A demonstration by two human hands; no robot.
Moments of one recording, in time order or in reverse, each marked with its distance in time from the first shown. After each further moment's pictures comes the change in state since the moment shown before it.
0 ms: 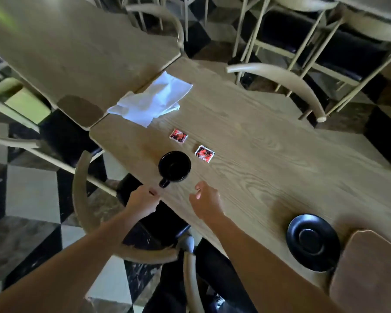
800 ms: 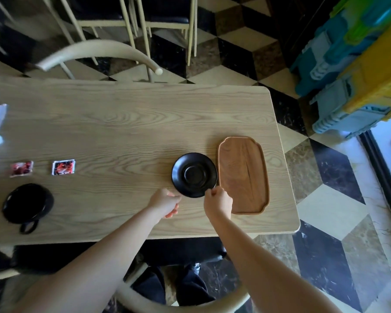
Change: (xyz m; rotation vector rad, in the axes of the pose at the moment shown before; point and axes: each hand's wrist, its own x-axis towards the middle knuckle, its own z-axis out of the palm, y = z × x) left_hand -0.133 0.133 0.285 0.204 -0.613 0.193; right_hand -0.149 0.246 -0.125 0.463 0.684 0.686
